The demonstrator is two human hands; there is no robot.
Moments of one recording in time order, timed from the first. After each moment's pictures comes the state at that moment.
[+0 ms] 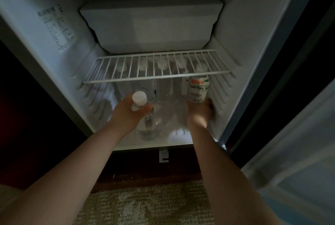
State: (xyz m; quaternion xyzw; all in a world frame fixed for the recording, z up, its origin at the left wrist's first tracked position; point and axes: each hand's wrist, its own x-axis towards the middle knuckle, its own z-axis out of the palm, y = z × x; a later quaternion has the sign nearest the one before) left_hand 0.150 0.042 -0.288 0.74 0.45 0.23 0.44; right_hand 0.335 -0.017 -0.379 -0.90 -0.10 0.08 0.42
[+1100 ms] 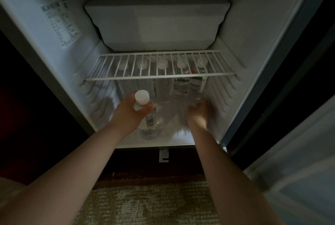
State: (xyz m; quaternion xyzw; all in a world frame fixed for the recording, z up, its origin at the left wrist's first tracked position) left_hand 0.148 0.043 -0.289 0.77 0.43 0.24 0.42; right_hand 0.339 -0.013 -0.394 -0.80 -0.13 0.18 0.56
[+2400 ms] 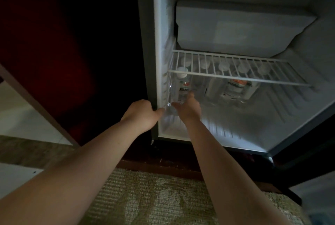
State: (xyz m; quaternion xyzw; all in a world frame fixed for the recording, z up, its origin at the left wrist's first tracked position) left_hand 0.033 0.077 -0.270 0.78 0.55 0.05 0.27; right_hand 0.189 0.080 -0.356 -0.85 -0.35 0.19 0.35
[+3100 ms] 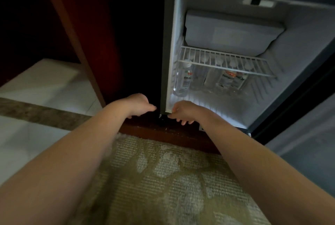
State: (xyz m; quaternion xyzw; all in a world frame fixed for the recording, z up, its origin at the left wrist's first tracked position) left_hand -0.052 0.006 -0.214 0.74 0.55 -0.08 0.37; right_hand 0.112 -0.042 -0.247 -0.75 -0.53 0.39 -0.01
